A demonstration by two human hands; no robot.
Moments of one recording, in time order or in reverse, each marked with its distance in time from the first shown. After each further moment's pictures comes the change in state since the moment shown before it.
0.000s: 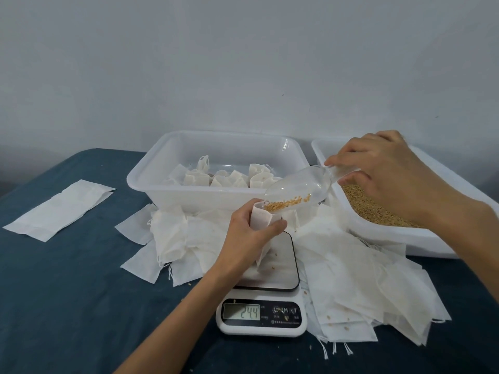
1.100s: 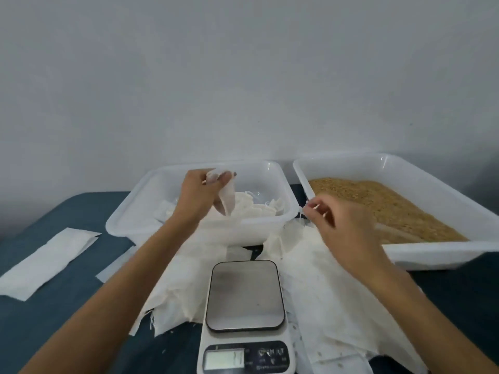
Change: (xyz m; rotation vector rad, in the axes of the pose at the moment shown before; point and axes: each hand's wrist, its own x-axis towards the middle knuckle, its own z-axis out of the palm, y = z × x) left_hand 0.115 0.064 -0.042 0.318 0.138 0.148; right_hand -0.029 -0.014 0.072 0.478 0.280 0.496
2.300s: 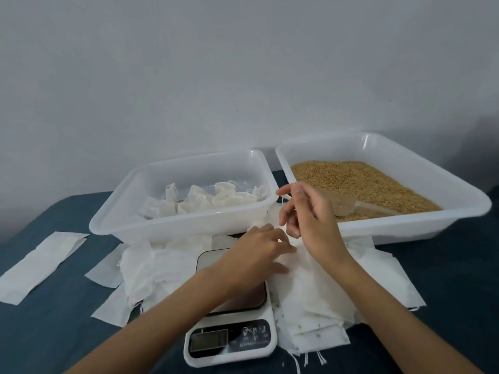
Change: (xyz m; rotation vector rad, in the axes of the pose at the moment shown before) left_hand -0.098 -0.016 0.097 0.914 -0.746 0.627; right_hand -0.022 -0.009 0.023 0.907 0.045 0.163
